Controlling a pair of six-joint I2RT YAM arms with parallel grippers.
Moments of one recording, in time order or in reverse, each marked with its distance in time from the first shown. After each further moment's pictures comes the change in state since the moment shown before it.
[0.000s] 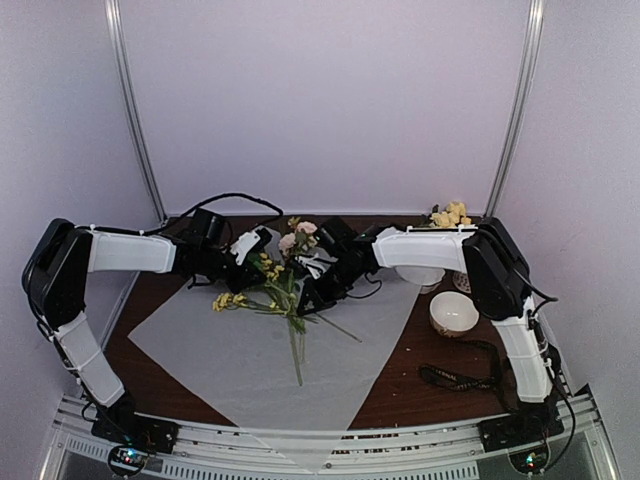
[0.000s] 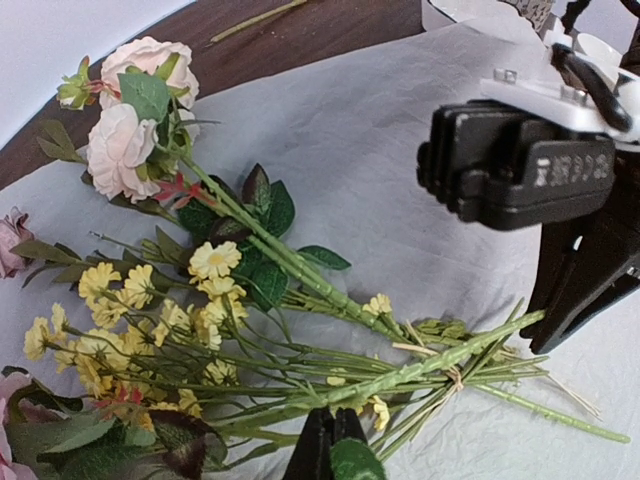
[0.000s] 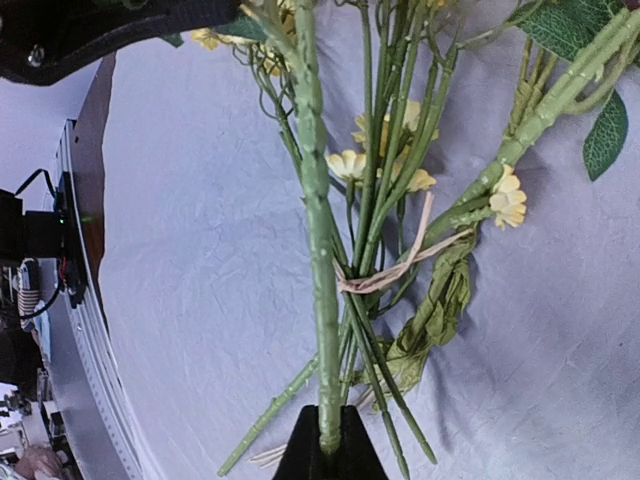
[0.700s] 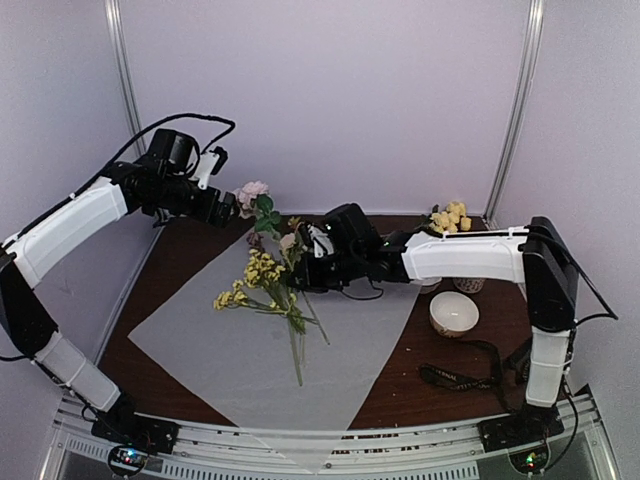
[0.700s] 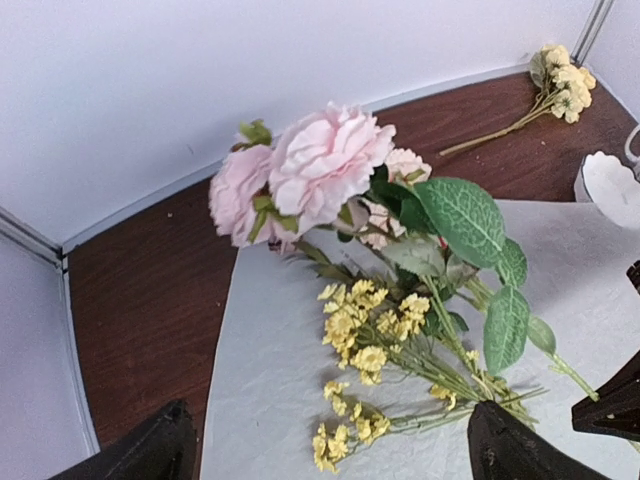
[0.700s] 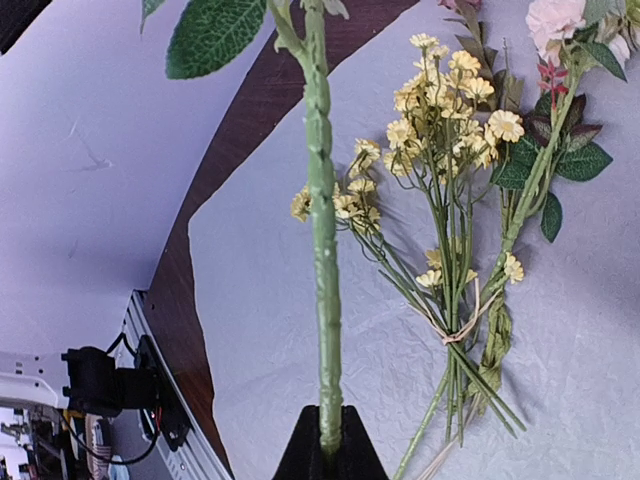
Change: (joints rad) left arm 0.005 -0.207 0.468 -0.546 -0.455 -0.272; right arm 0.100 -0.325 -0.312 0.429 0.285 0.471
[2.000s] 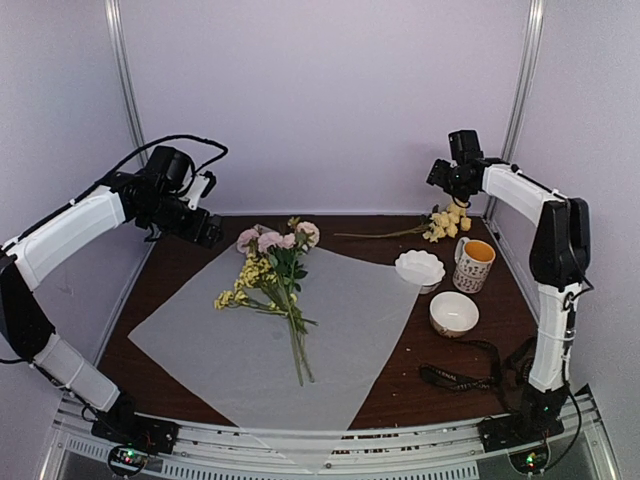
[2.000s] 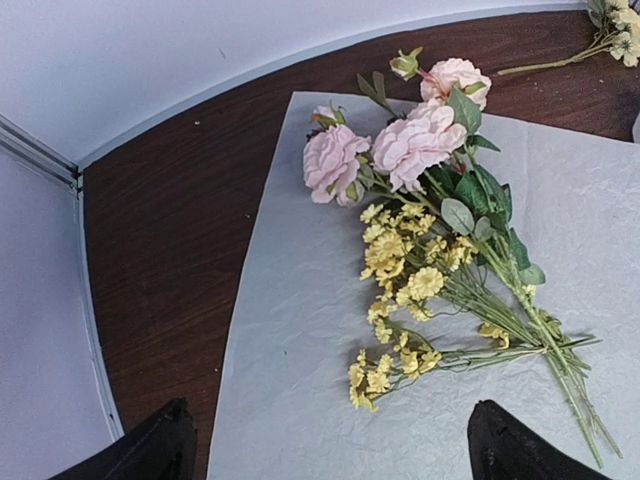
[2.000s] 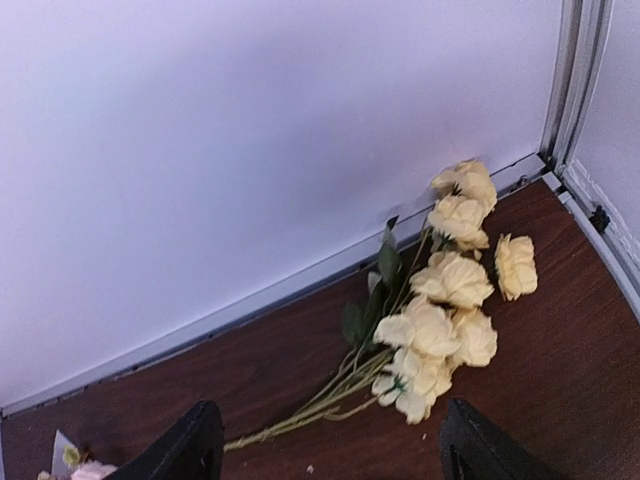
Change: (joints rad) left arm 0.047 -0.043 -0.091 -0.130 -0.074 -0.008; right arm -0.711 0.117 0.429 -0.299 0.484 -0.103
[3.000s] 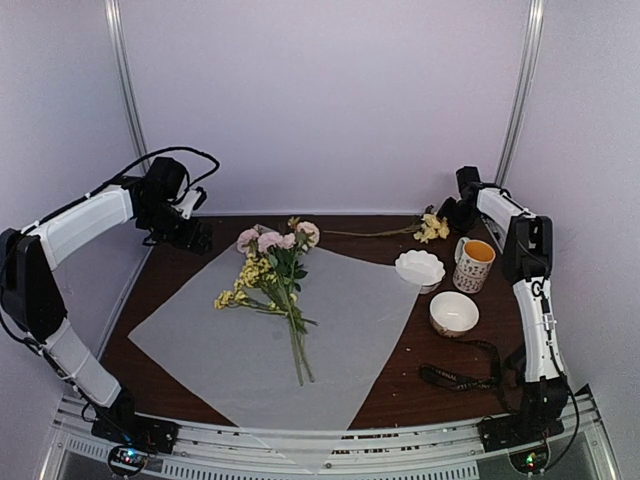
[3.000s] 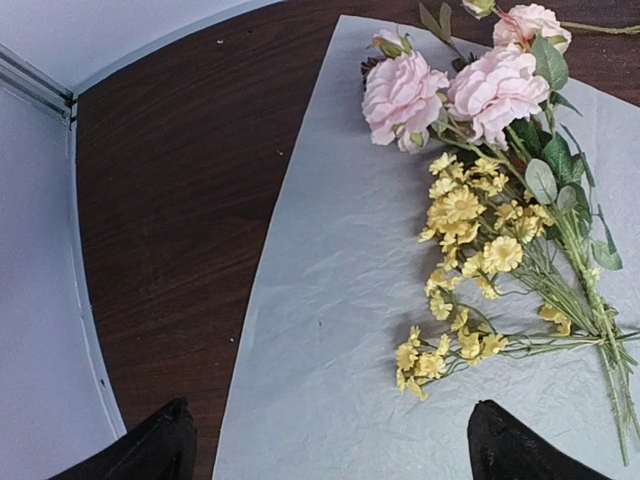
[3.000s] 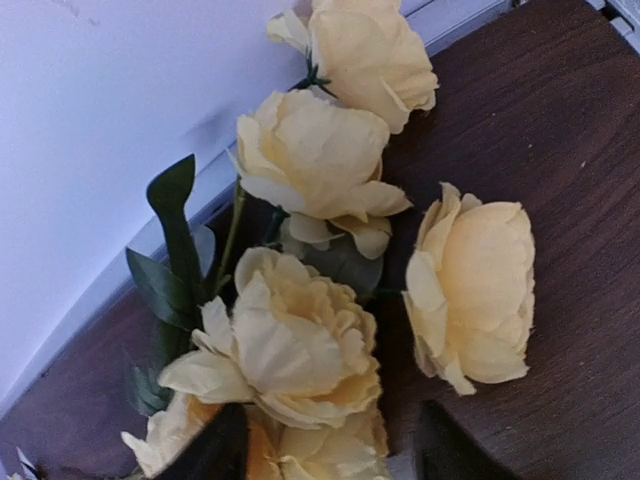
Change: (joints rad) left arm 0.126 0.115 0.000 -0.034 0.046 0.032; right arm -0.183 0.568 0.521 -0.275 -0.246 0.081
